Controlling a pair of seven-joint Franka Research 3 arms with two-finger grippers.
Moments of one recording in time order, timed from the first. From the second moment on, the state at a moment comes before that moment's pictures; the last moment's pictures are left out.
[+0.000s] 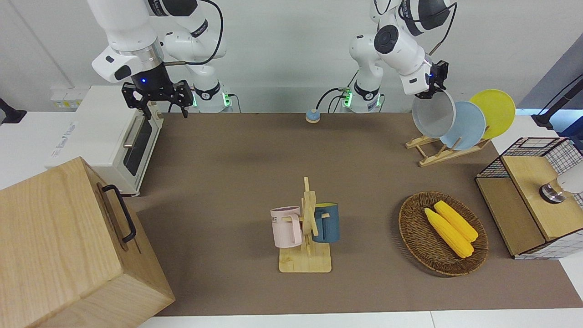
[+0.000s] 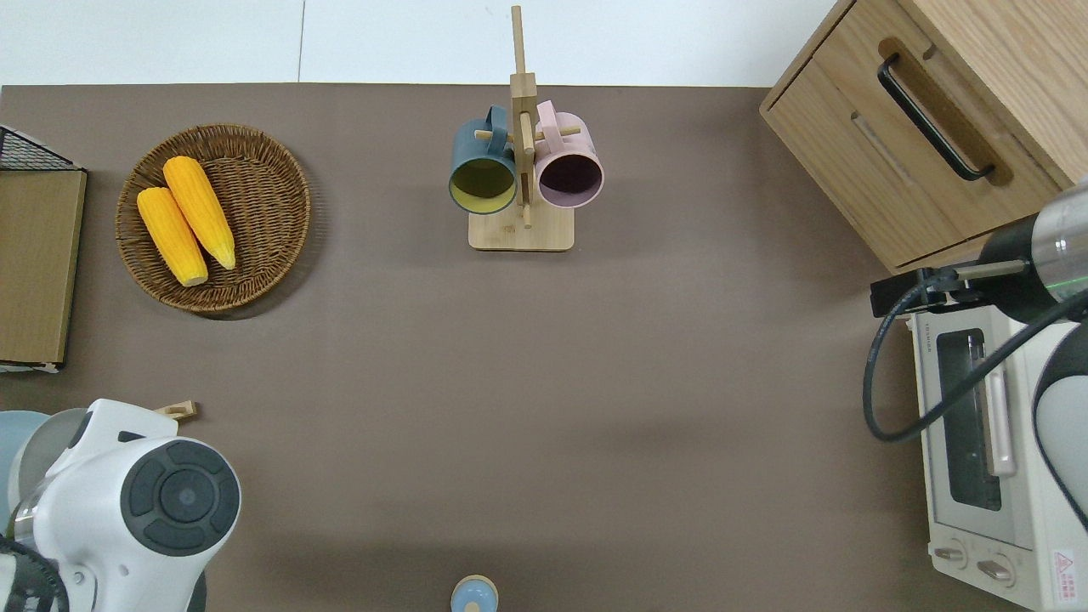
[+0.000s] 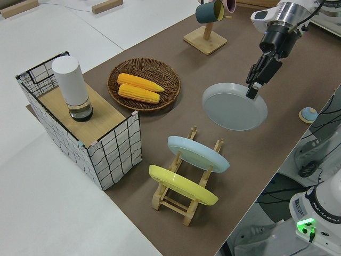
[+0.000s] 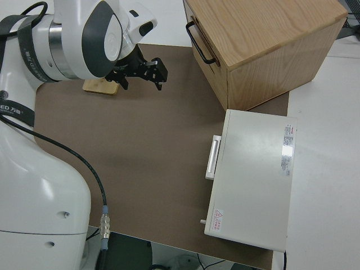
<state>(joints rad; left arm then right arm) 0.01 -0.43 -0.26 -2.33 0.72 1.50 -0.81 -0.04 0.03 0.13 -1.49 -0.02 1.51 0.04</state>
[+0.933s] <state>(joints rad) 0.01 -0.30 -0.25 -2.38 0.81 1.57 -0.98 -0.04 0.03 0.13 -1.49 -0.02 1.51 0.04</state>
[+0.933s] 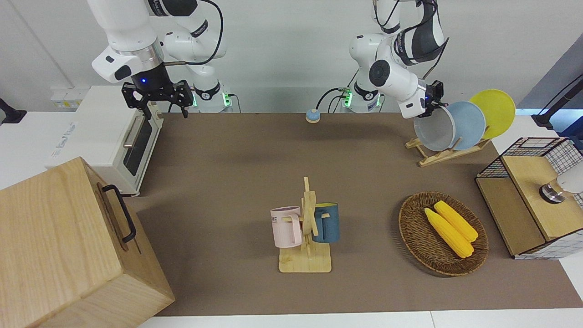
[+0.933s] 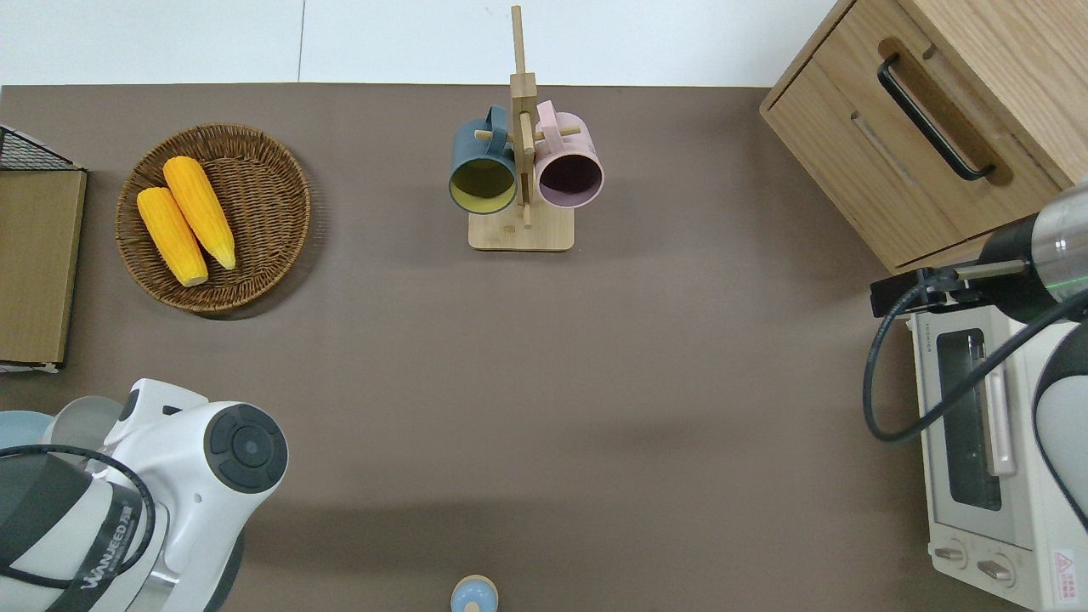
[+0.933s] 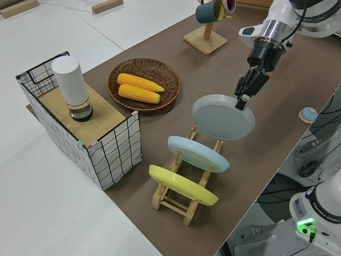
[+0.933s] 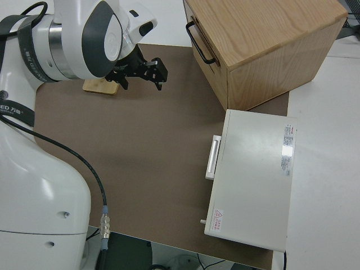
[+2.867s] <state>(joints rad) 0.01 -0.23 -0.25 -2.35 0.72 1.62 -1.03 -0.04 0.03 0.13 -1.49 -0.02 1.51 0.04</state>
